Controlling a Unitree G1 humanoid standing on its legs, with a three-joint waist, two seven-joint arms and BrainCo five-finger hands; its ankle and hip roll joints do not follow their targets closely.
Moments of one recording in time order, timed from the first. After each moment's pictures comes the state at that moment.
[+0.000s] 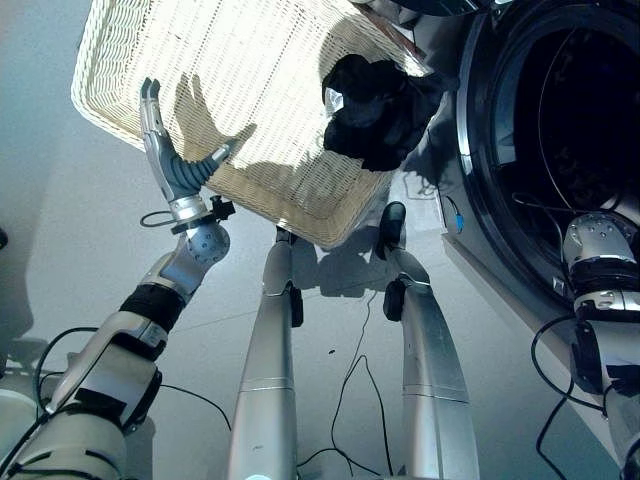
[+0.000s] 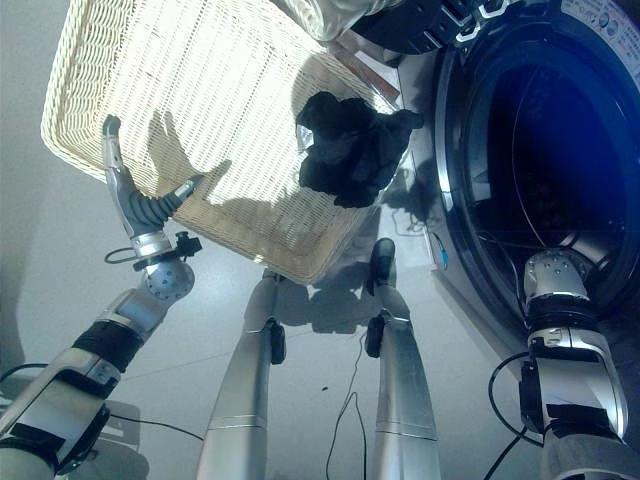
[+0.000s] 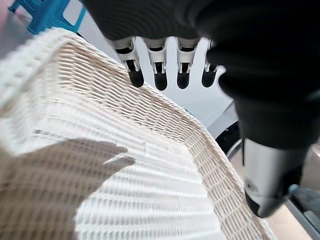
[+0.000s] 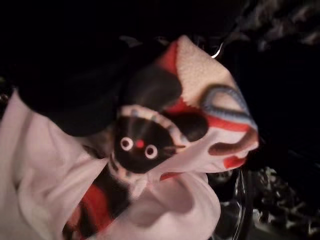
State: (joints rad) left arm -0.84 0.65 -0.45 0.65 0.06 -0.47 1.06; right arm -0.93 -0.68 -0.15 0.89 1.62 -0.80 -0.45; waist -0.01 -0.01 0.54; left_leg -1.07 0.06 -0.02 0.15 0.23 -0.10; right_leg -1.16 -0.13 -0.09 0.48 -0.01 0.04
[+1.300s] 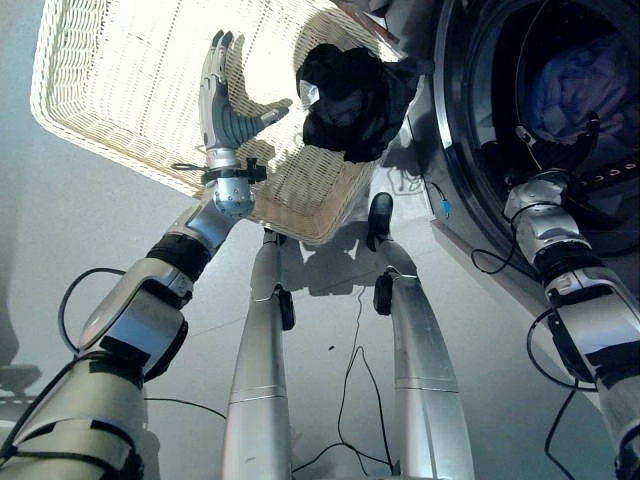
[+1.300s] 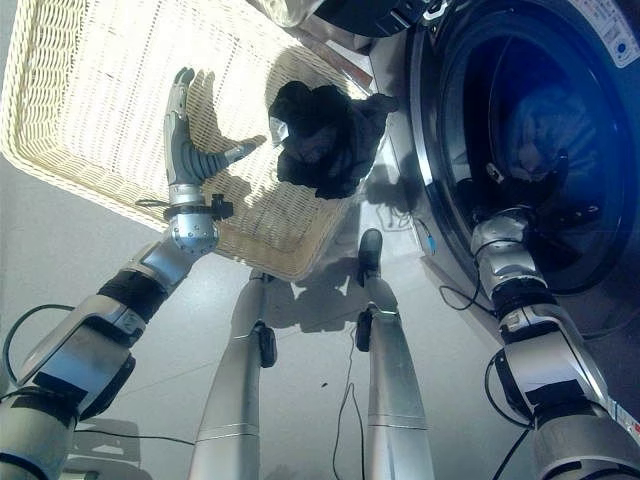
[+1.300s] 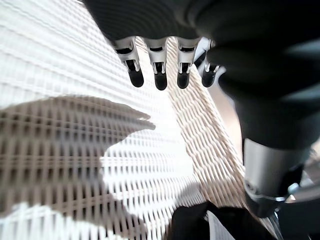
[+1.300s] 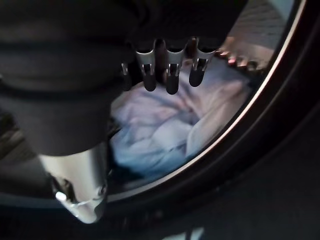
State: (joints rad) left arm -1.10 0.56 -0.57 0.80 -0.03 -0.43 0.86; right arm -1.02 -0.64 0.33 0.88 0.34 -0.10 -0.87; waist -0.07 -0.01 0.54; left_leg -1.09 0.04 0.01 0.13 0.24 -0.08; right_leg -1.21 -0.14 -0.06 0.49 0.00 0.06
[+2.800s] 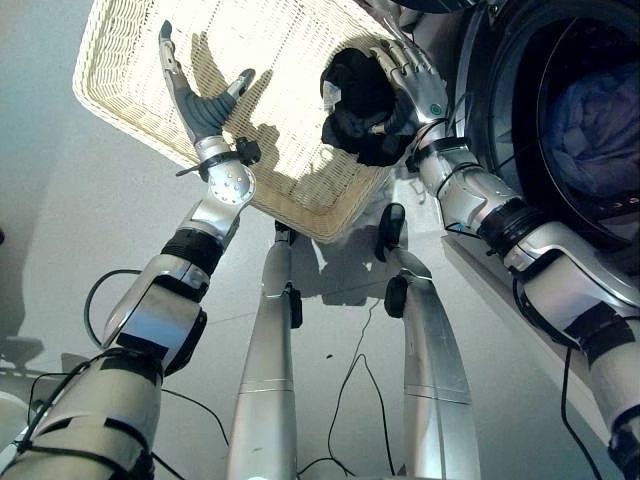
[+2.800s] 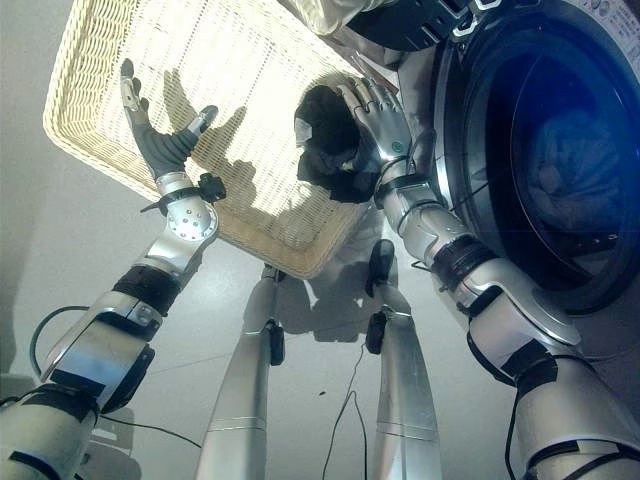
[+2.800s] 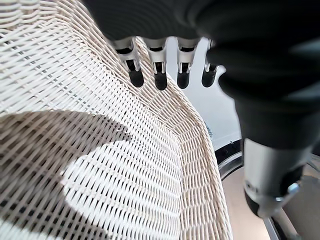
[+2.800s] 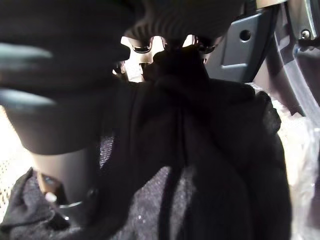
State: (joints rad) left arm -1.13 0.48 -0.45 0.83 -0.23 -0.47 0.92; right arm -1.33 -0.56 0.85 0.78 -0.40 0.06 -0.52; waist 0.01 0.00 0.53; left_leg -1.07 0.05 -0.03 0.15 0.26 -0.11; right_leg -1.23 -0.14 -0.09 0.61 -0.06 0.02
